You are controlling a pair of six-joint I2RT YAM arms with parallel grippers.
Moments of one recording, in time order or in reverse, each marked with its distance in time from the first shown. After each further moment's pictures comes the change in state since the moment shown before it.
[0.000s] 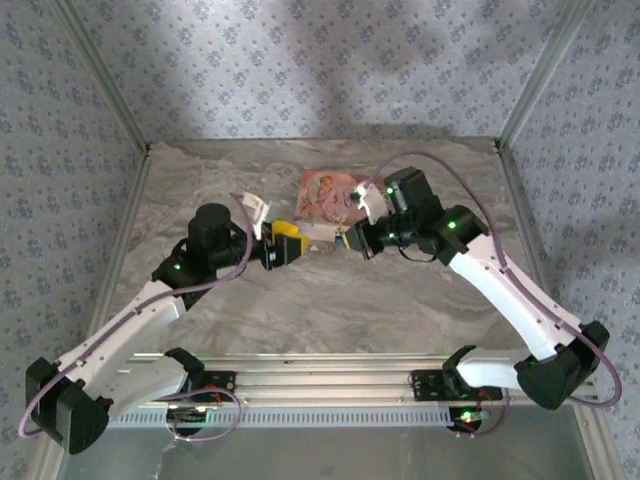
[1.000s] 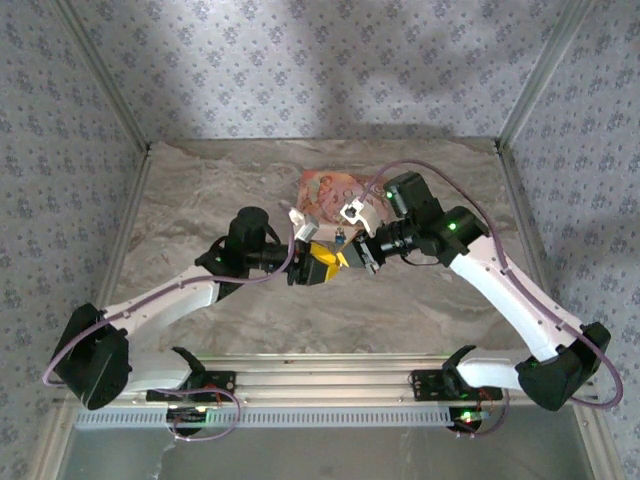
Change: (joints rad) left arm -0.089 0.258 -0.022 0.265 0.317 -0.068; right arm -0.007 -0.021 -0.012 -0.025 -0.218 -0.113
